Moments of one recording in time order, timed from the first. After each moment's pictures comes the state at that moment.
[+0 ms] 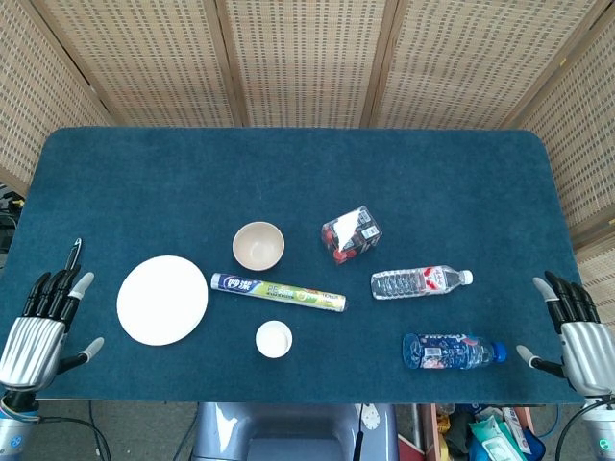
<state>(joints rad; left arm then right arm) -0.08 -1.18 -0.02 -1.69 1.68 1.57 0.21 0.06 -1.09 0.05 -1.58 -1.56 1.52 0.11</state>
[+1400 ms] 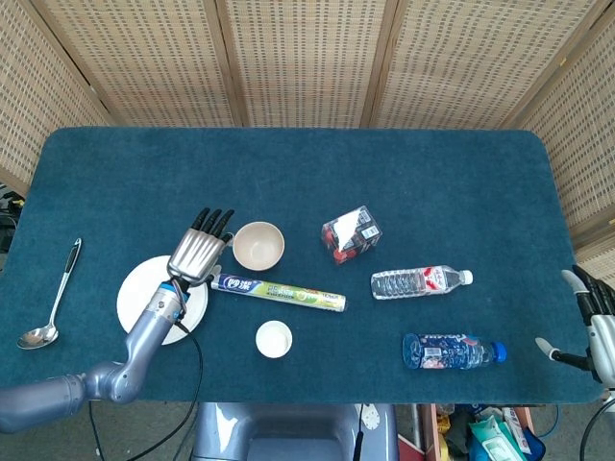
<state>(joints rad) -0.75 -1.57 -0.24 -1.46 1.04 0.95 0.74 0.07 -1.07 0.07 -1.49 -1.49 1.47 0.33</state>
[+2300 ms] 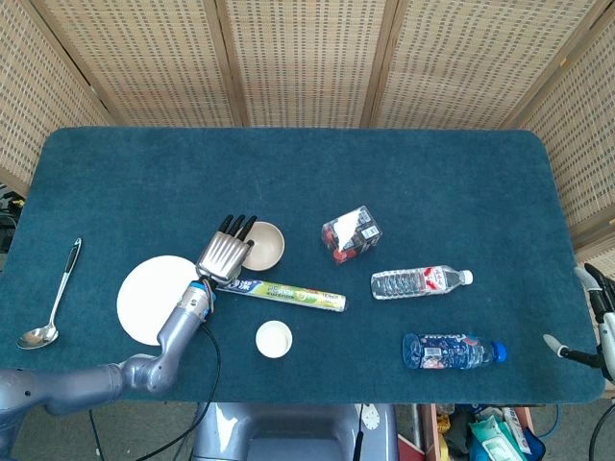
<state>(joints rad) -0.88 -1.73 -0.20 -1.29 0.92 0.95 0.83 0.06 -1.08 0.09 -1.44 -1.47 1.46 0.41</state>
